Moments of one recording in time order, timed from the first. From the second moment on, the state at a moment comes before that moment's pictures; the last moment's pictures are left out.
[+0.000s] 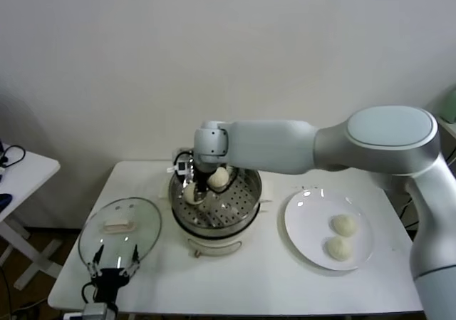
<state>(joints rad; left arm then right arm) 1.66 -1.52 -0.72 -1.91 0.07 0.00 -0.02 0.57 1.48 -1.49 1.15 0.85 -0.63 -0.63</state>
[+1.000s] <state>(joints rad) 1.67 -1.51 -0.72 -1.93 0.08 -0.01 -0.02 0.85 1.05 -1.62 1.43 0.83 -0.45 -0.87</state>
